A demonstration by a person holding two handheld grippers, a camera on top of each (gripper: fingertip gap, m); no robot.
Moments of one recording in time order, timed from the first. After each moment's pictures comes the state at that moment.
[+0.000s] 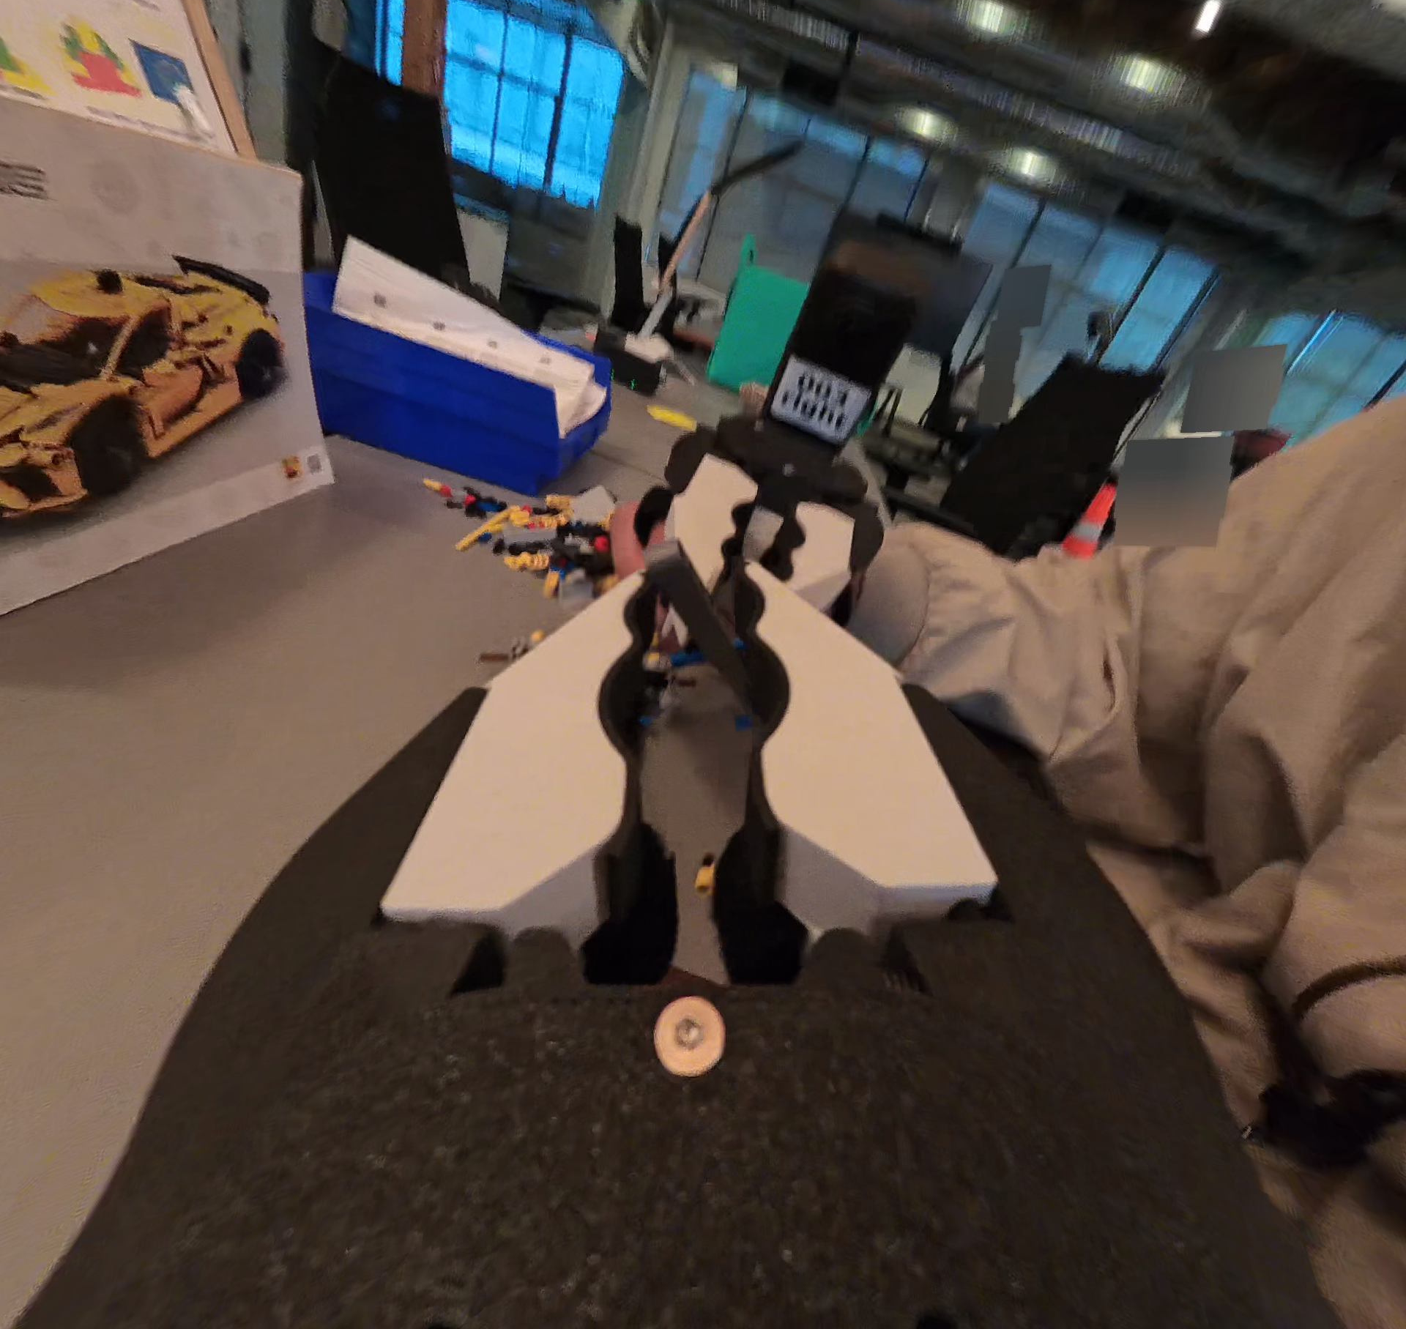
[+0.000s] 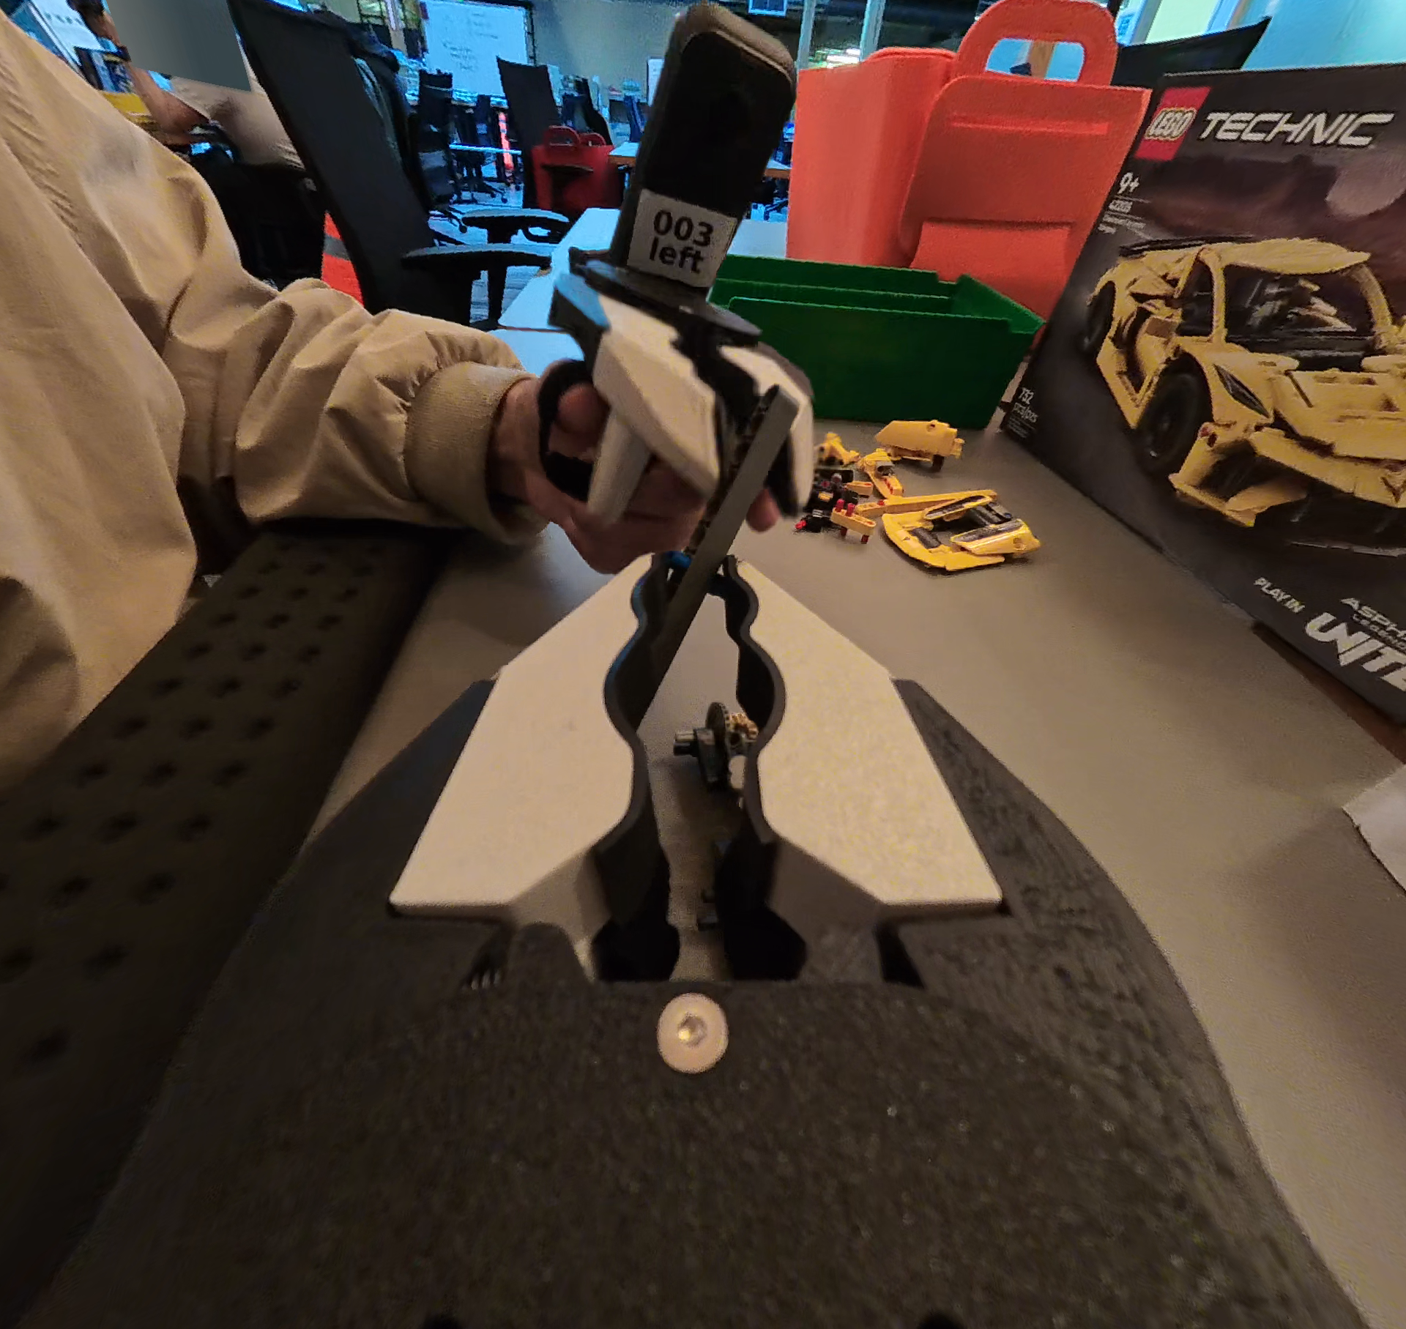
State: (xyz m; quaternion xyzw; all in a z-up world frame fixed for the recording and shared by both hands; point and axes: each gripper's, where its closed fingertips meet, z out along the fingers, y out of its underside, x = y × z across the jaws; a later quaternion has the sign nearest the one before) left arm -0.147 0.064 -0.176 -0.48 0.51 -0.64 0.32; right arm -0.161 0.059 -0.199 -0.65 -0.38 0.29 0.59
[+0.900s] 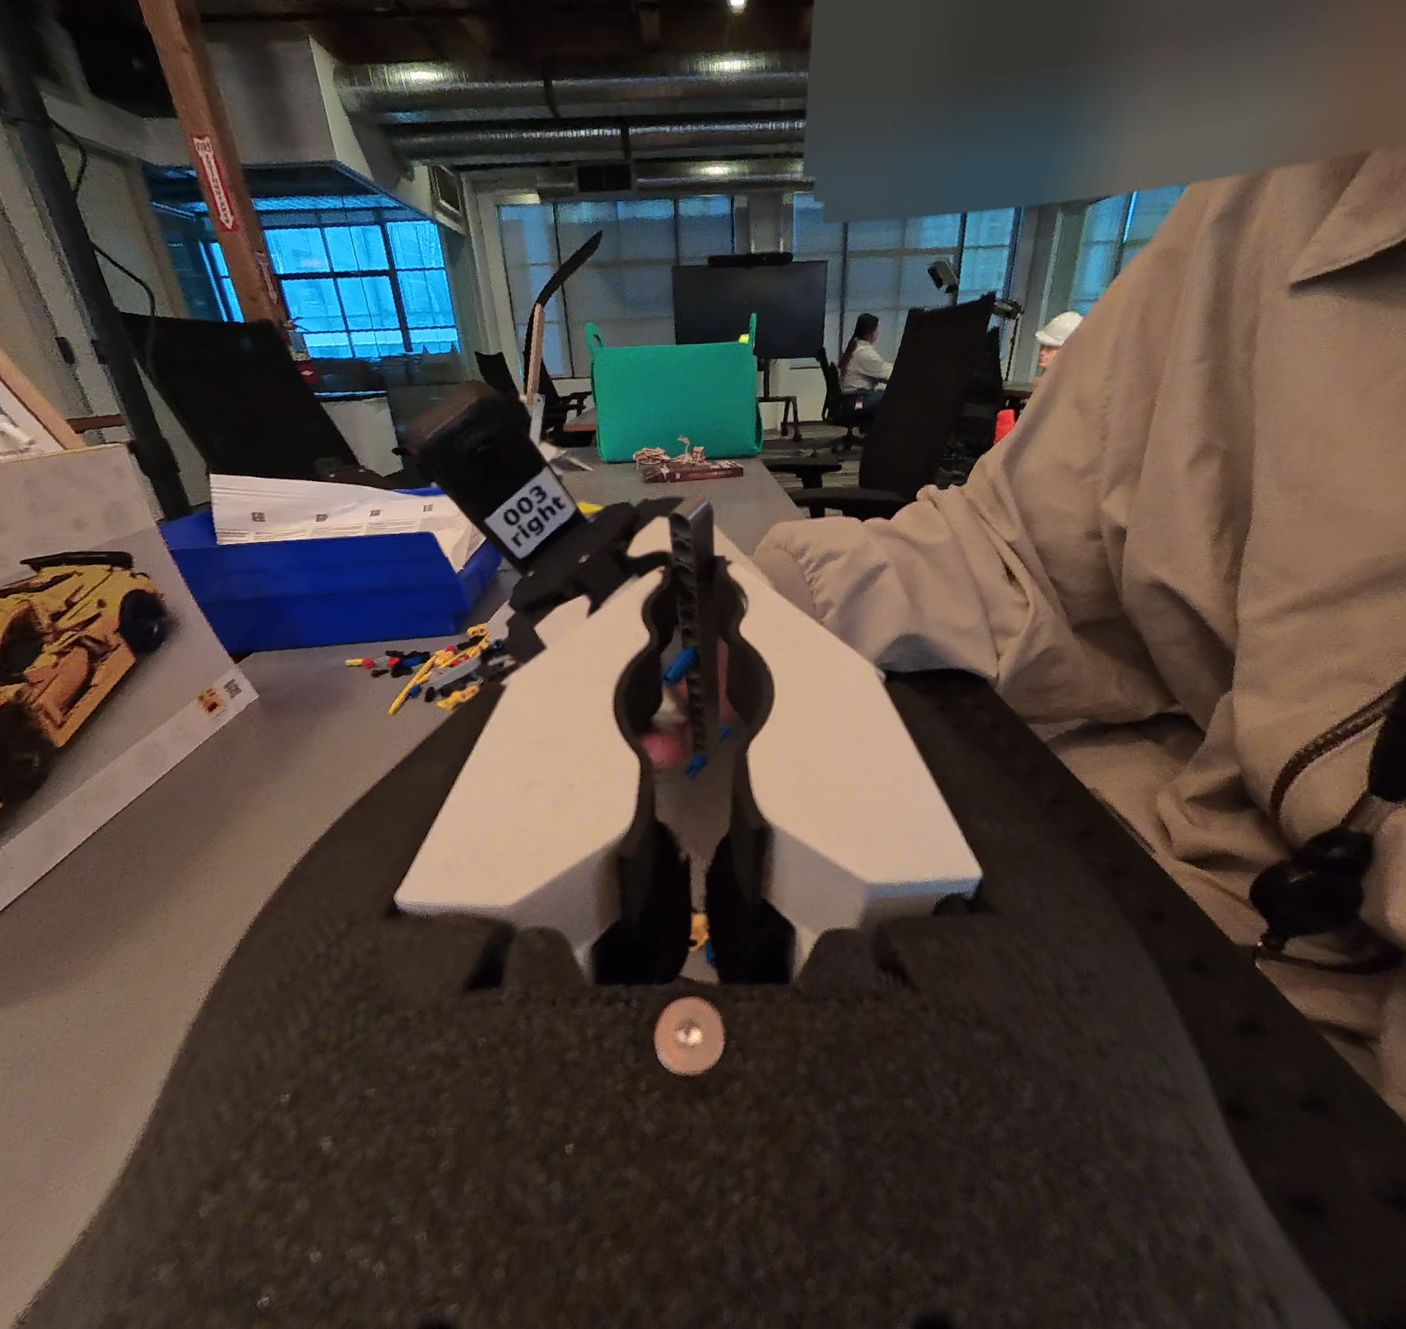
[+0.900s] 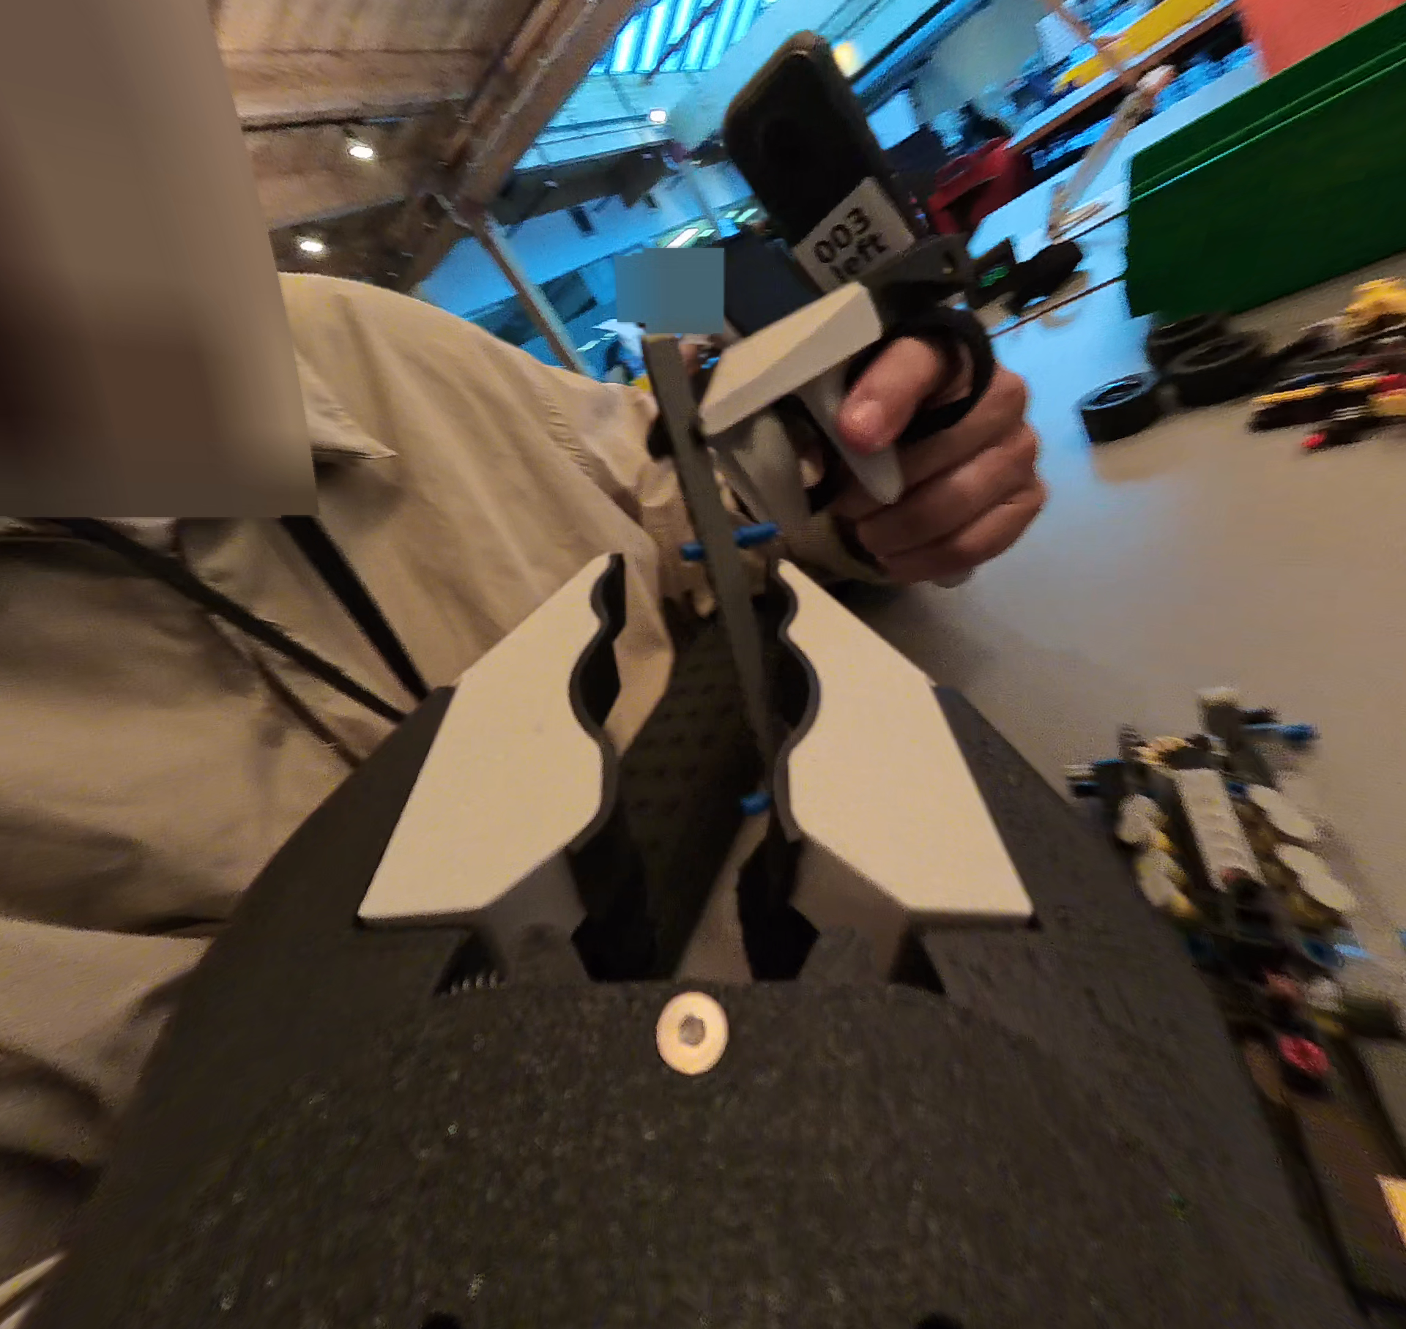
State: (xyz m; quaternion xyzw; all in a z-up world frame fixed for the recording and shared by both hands) left arm -0.177 0.017 -0.151 -0.30 0.58 -0.66 0.38; right arm -0.184 0.010 -0.183 -0.60 -0.31 0.64 0.38
